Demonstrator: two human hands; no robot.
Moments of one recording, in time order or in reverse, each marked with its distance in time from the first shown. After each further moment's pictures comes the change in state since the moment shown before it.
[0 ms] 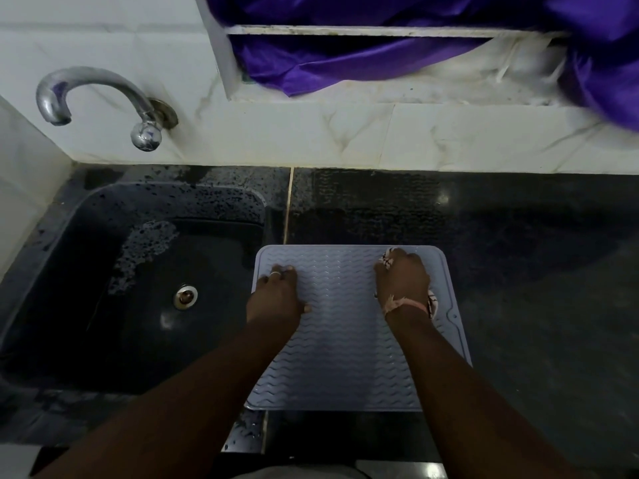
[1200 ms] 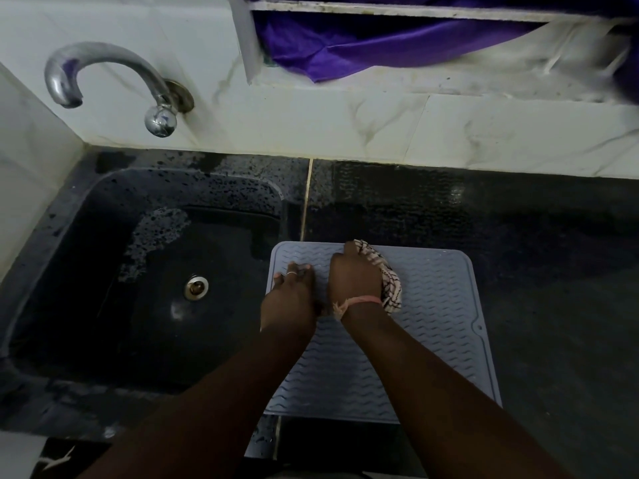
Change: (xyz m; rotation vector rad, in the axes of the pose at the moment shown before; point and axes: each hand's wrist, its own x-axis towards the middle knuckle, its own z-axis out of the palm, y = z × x) left_hand 0.005 -0.008 0.010 -0.010 0.029 -0.004; right_hand -0.018 -0.090 0.054 -0.374 -0.206 -0.379
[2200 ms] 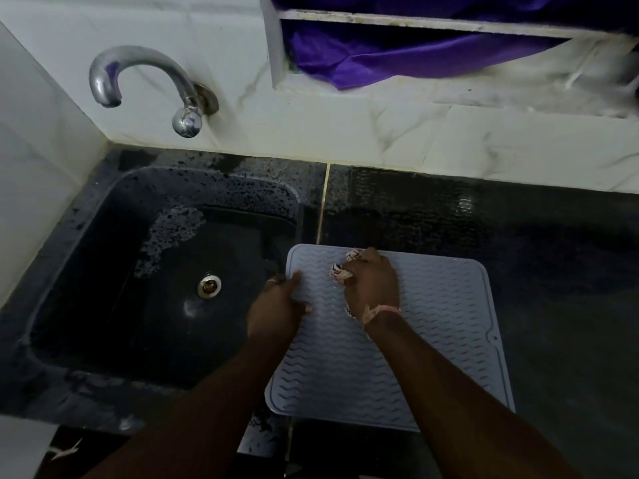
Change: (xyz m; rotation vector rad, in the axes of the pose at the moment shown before) left_hand -0.006 -0.056 0.001 -0.343 0.058 -0.103; right_hand -0.002 0.012 0.014 0.289 0.073 -0.024
